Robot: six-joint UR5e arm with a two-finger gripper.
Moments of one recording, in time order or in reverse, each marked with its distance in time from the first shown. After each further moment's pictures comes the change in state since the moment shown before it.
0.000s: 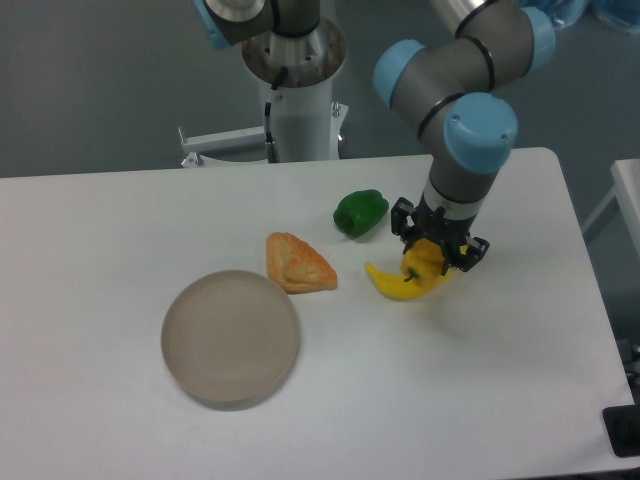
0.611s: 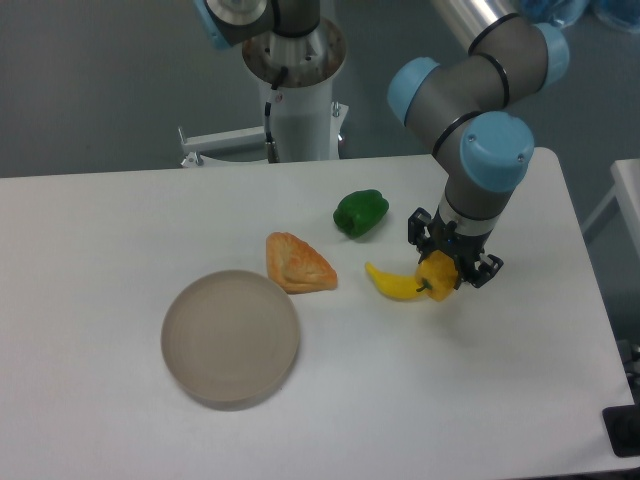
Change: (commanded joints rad) arm -0.011 -0.043 0.055 0.000 0.038 0.132
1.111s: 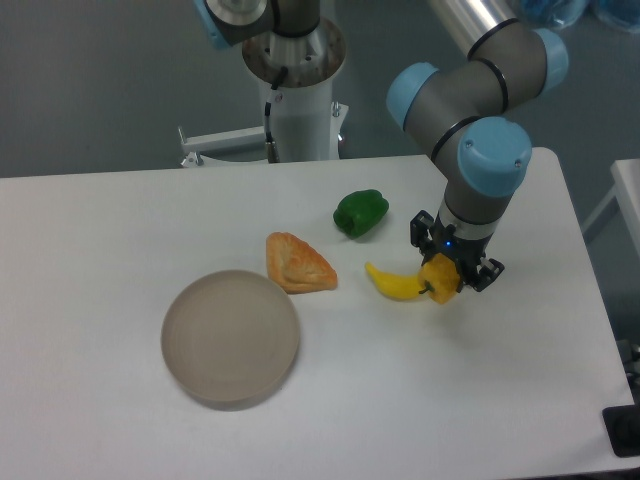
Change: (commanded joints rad) arm 0.000 -0.005 0.003 0.008 0.003 0.000
